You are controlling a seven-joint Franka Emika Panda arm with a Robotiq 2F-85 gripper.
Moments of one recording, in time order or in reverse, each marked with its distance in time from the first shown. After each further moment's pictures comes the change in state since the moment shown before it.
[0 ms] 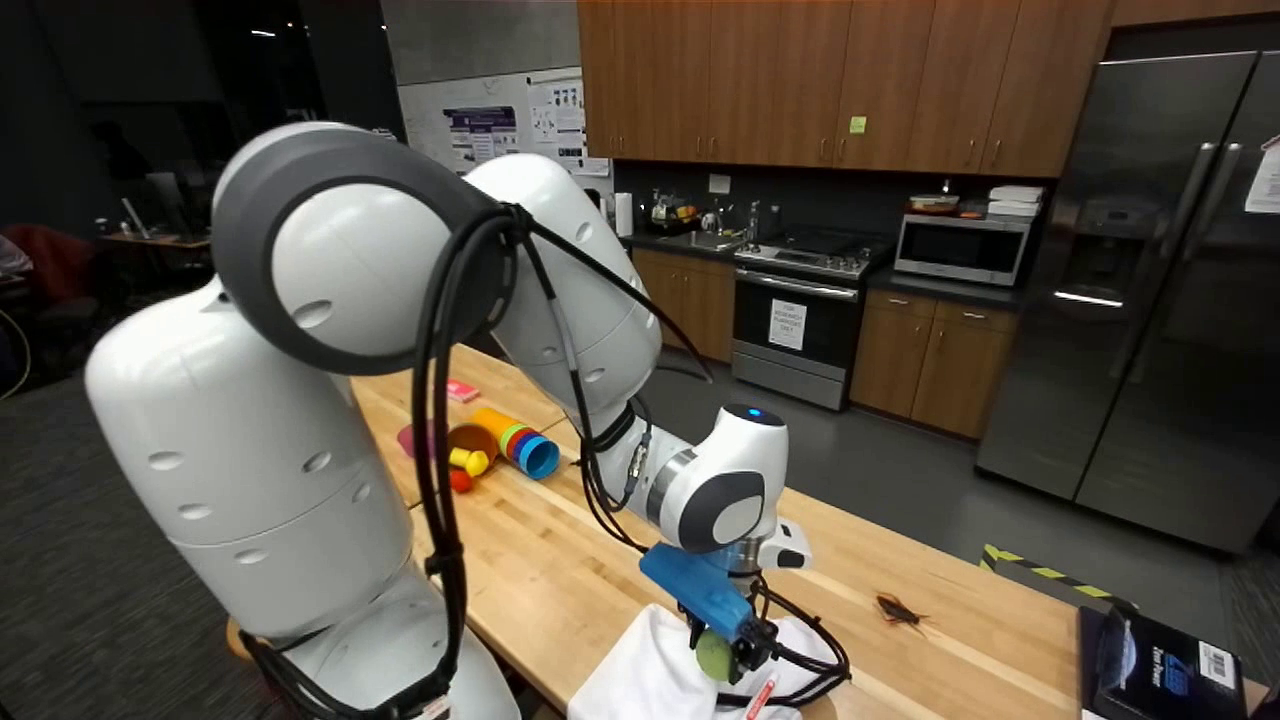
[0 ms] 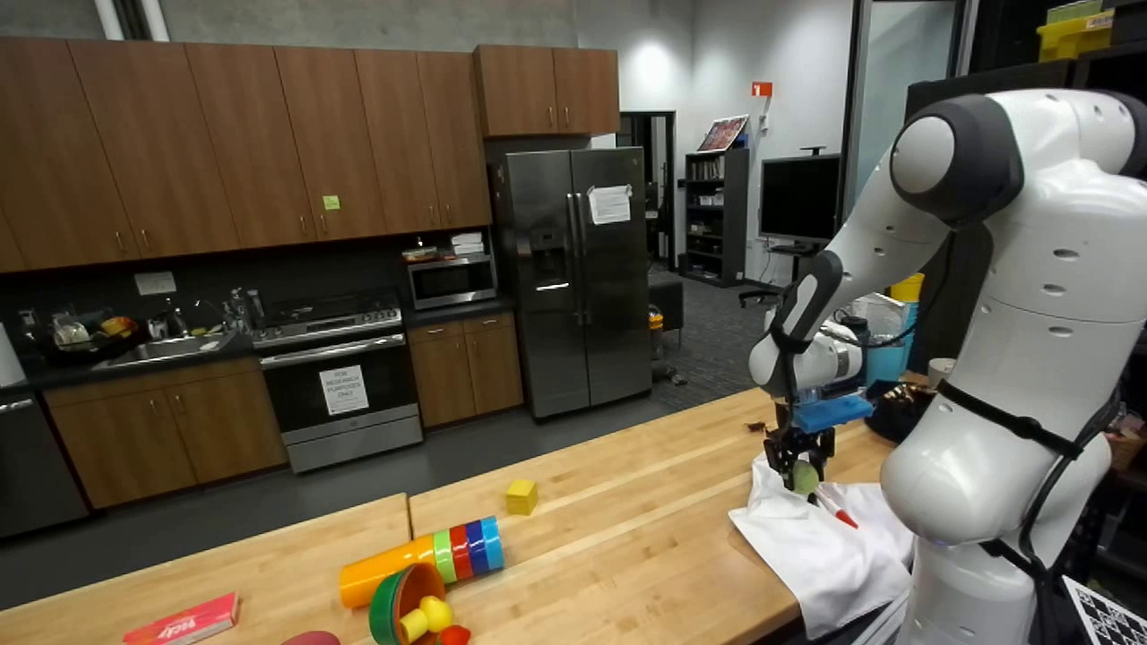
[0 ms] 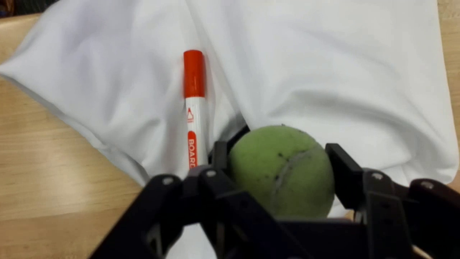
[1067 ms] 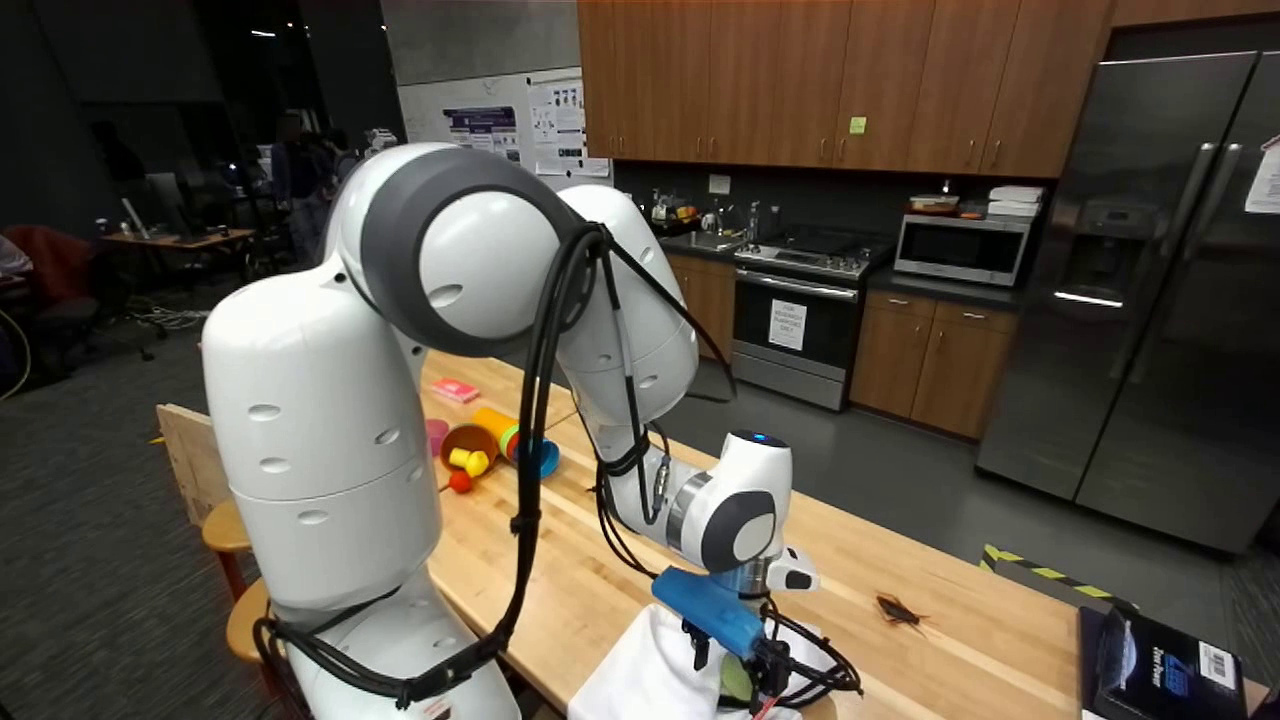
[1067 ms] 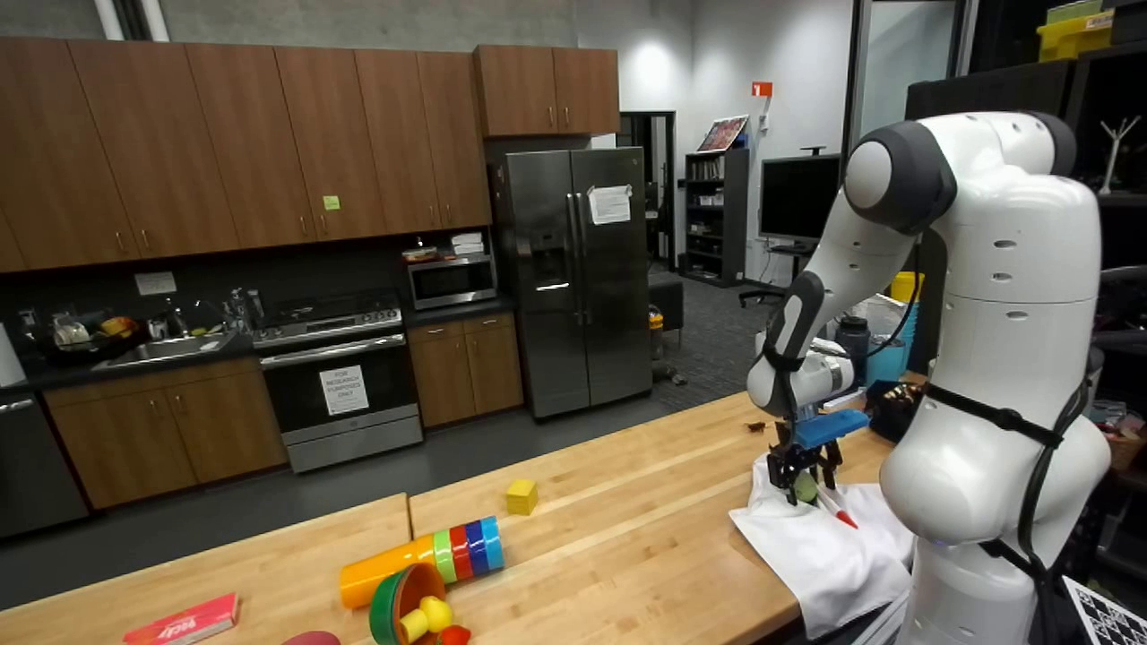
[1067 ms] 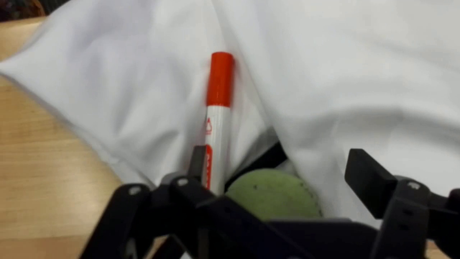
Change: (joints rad) arm 0.000 0.165 -0.009 0.060 -0.101 0.035 0.068
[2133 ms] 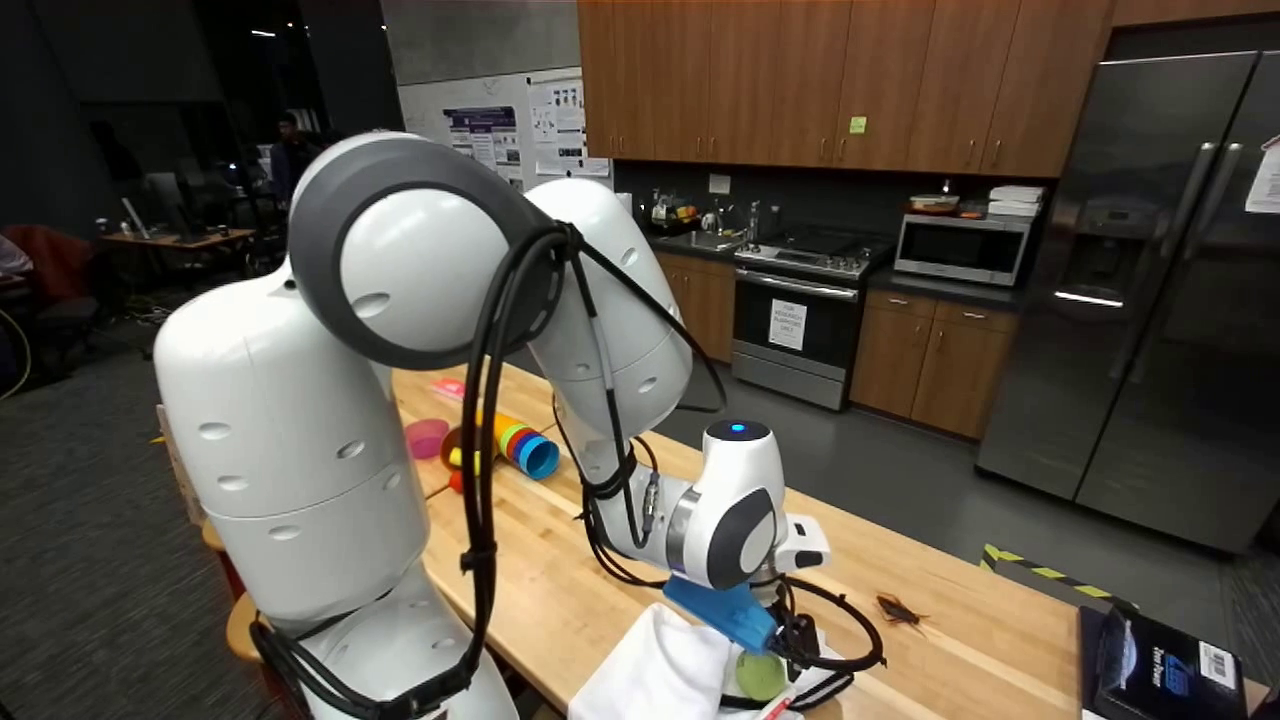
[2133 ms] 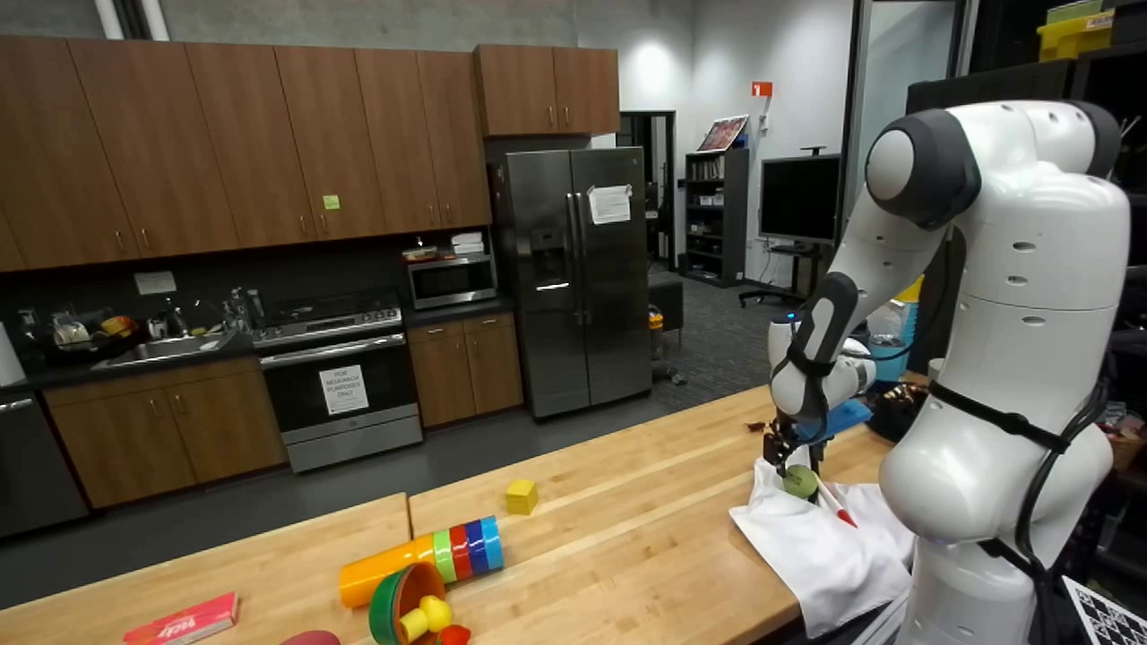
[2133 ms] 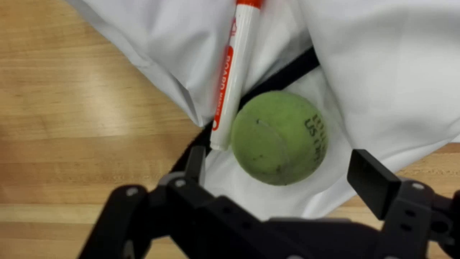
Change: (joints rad) arm -0.019 -0.071 -0.059 -0.063 -0.226 0.292 0.137
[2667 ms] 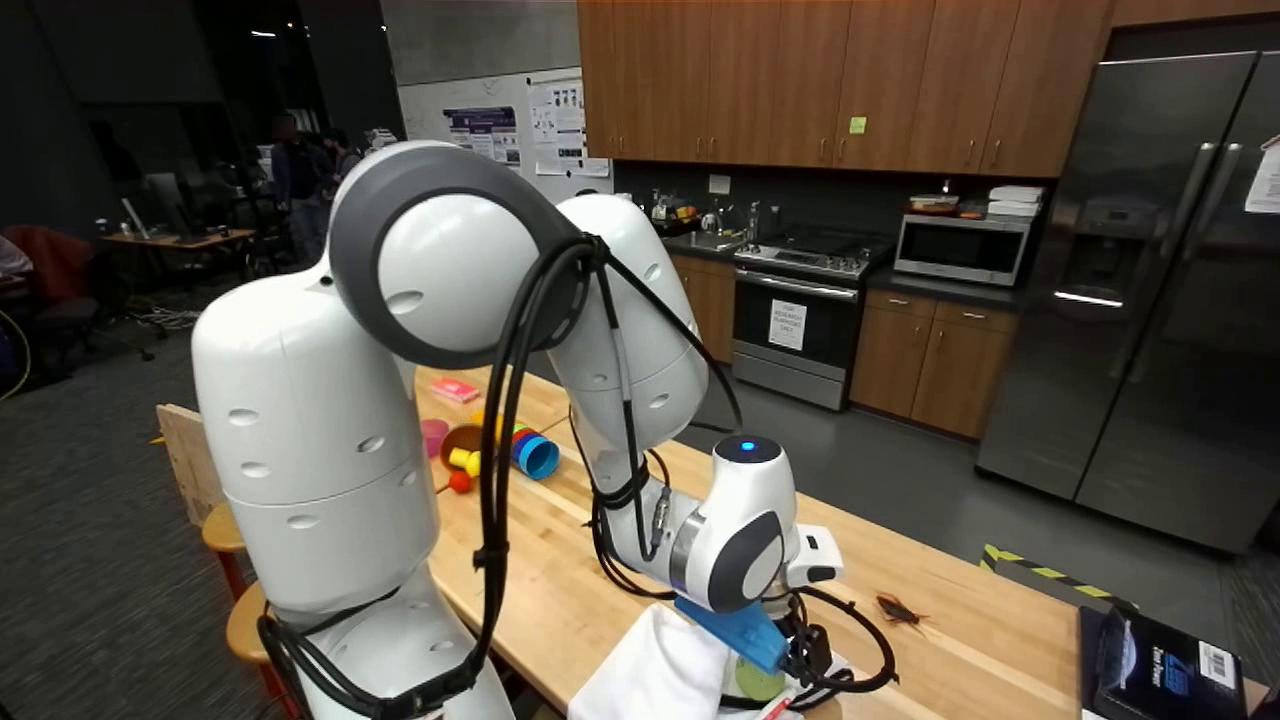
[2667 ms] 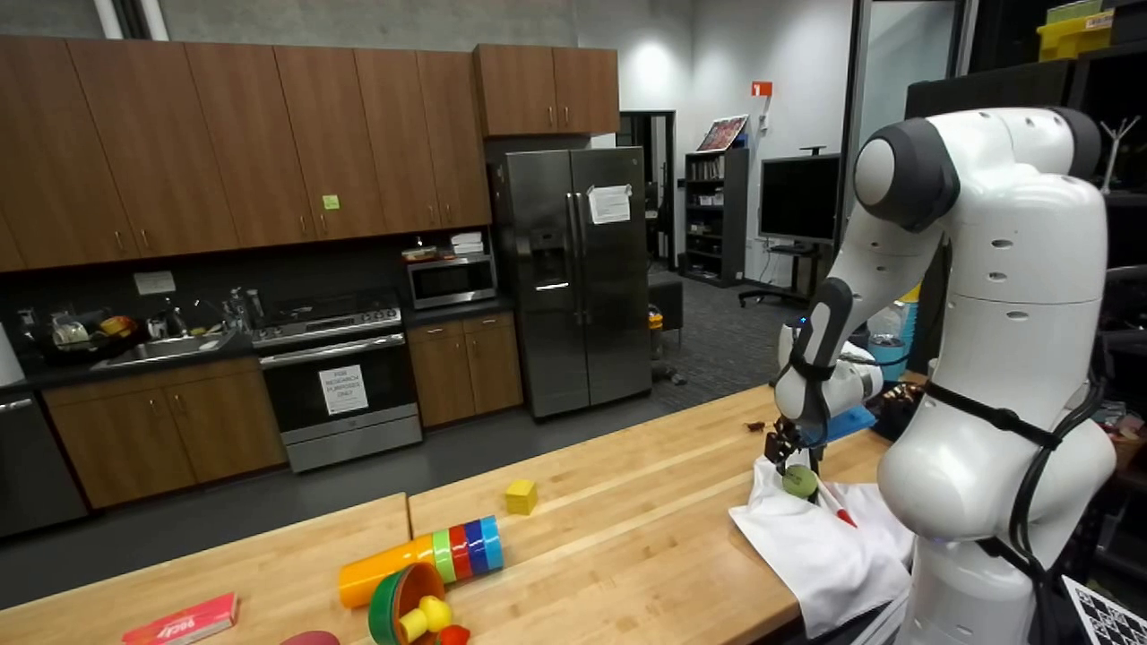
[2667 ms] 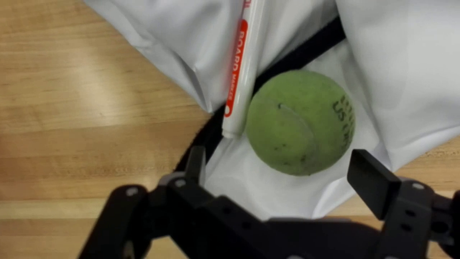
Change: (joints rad) arm -0.026 0.059 -0.013 -0.001 0.066 0.130 -0.071
